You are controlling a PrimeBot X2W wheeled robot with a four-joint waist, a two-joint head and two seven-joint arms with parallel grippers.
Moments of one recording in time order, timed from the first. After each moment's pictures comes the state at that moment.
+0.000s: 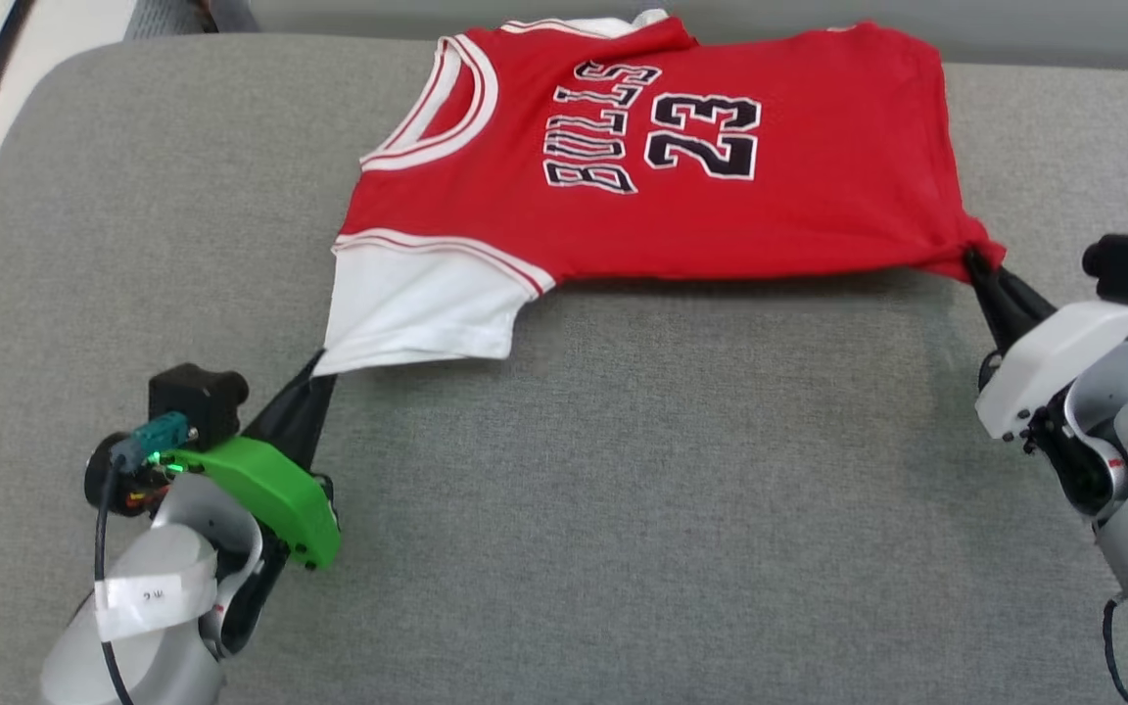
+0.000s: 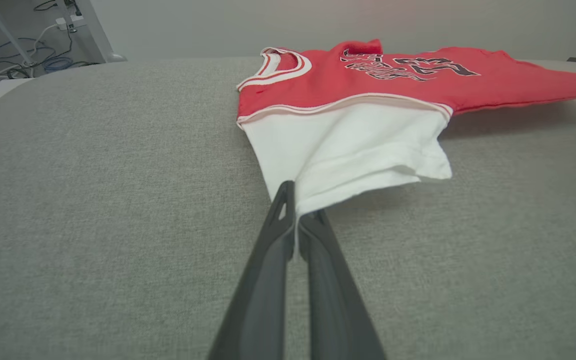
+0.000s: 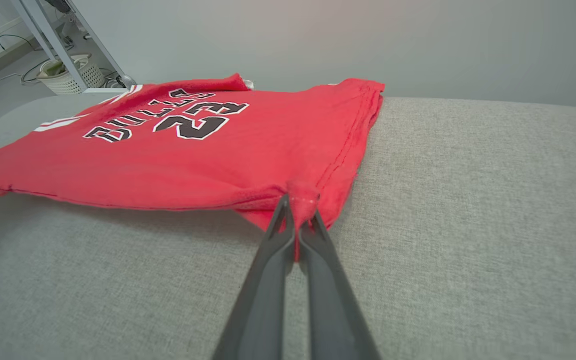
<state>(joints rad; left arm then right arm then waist) -0.40 0.44 -0.43 0.40 -0.60 -0.11 -0.15 -0.67 -0.45 0.48 0.66 0.72 0.13 -0.09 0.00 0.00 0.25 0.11</state>
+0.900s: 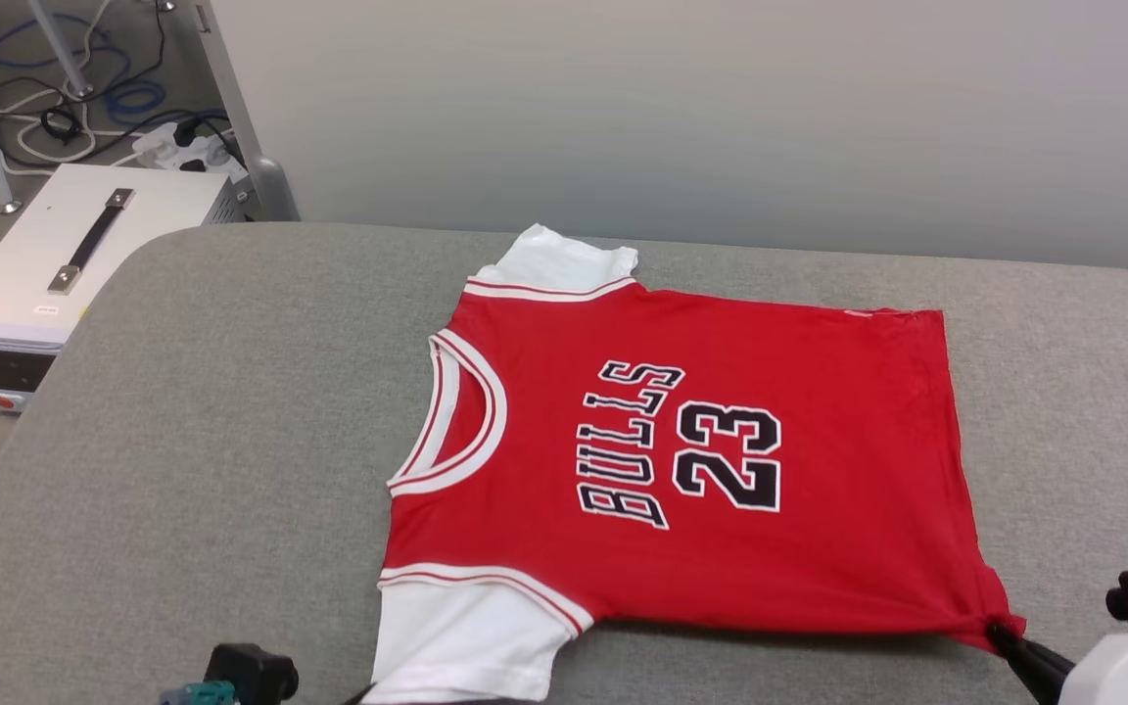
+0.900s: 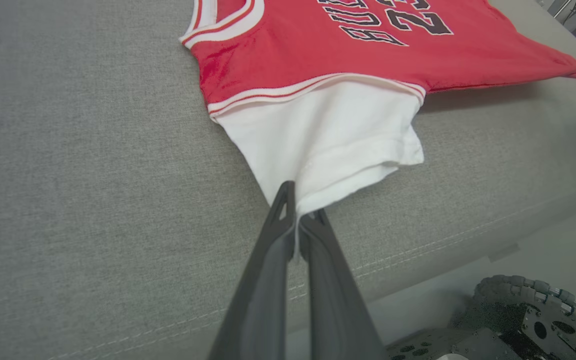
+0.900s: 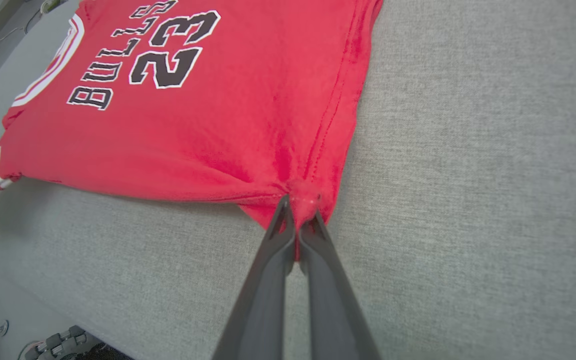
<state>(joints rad) 0.10 0.62 -0.54 0.02 -0.74 -0.09 0.07 -0.01 -0.60 0.38 0.30 0.92 0.13 0.16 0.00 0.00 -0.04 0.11</state>
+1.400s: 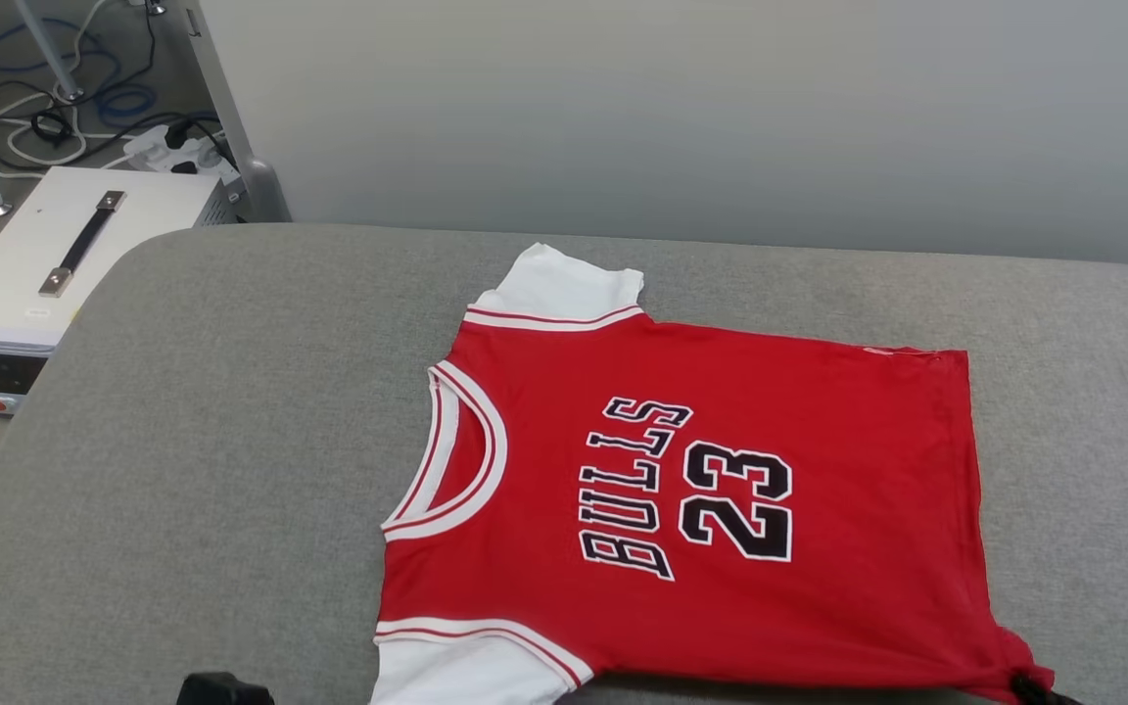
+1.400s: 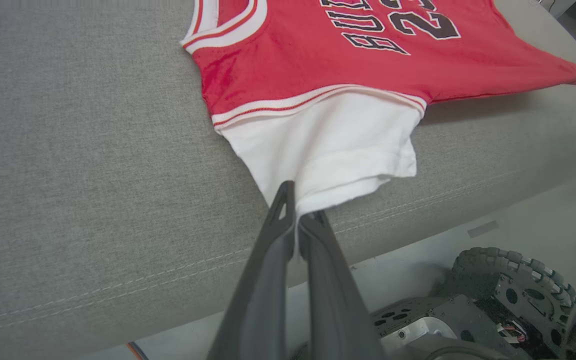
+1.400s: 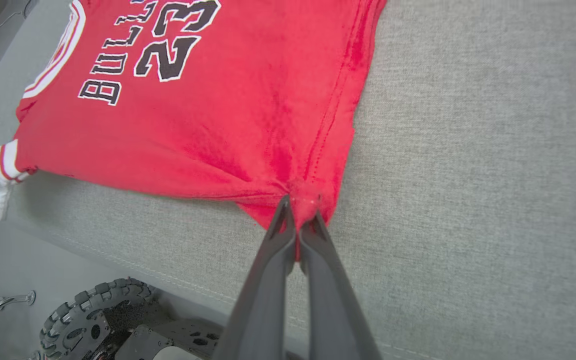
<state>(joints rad) 0.24 0.70 -0.52 -0.15 -0.78 -0.04 0.11 0.26 -0.58 0.15 0.01 0.86 0.13 0.34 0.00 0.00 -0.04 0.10</state>
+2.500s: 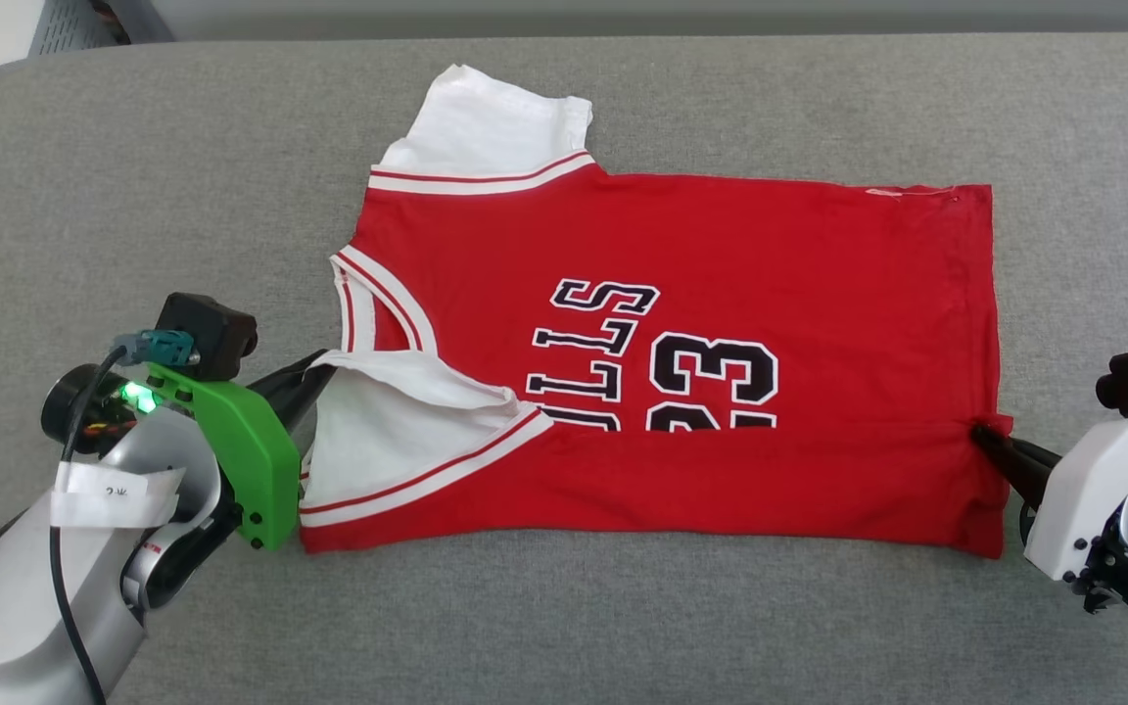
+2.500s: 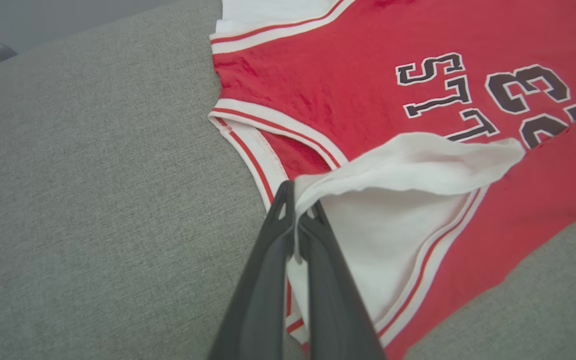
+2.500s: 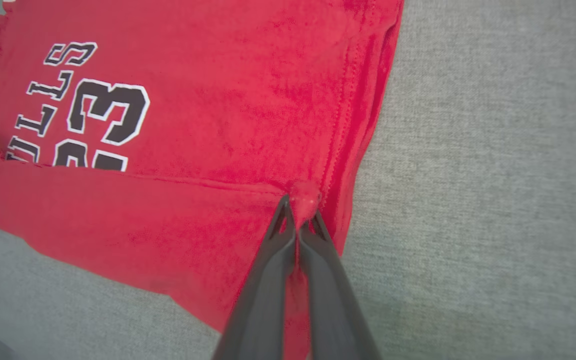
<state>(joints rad) -0.48 0.67 -0.59 0.17 -0.73 -0.13 0.23 -0.21 -0.47 0.14 0.09 0.71 0.13 0.55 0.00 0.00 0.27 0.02</state>
